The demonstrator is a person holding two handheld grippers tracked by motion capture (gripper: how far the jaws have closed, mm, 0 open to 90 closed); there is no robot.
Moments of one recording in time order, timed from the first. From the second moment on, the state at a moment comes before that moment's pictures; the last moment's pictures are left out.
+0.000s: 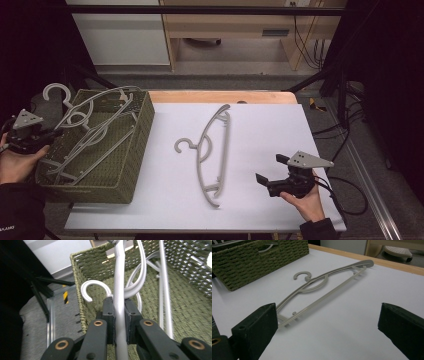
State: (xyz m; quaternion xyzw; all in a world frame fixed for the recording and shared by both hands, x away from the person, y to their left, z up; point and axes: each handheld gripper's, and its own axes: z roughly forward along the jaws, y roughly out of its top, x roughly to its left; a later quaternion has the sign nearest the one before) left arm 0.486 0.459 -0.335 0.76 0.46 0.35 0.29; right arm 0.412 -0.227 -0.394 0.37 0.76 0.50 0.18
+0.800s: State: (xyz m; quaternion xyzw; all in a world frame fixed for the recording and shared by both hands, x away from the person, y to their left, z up) left arm 0.508 0.428 -0.375 0.80 0.50 0.25 0.20; right arm 0.413 -0.226 -0.395 0.37 0.76 0.50 0.18
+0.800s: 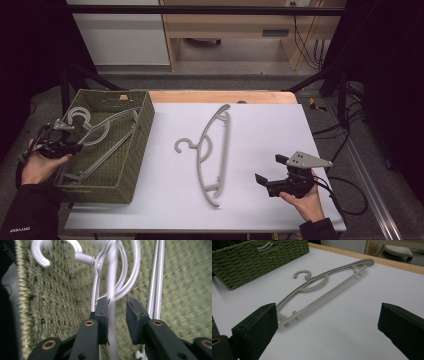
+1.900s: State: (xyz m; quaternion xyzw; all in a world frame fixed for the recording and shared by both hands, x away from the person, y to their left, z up) left arm 0.429 0.259 -0.361 0.76 0.39 0.25 0.47; right arm 0.413 -0.226 -0.395 0.38 0.75 0.50 0.20
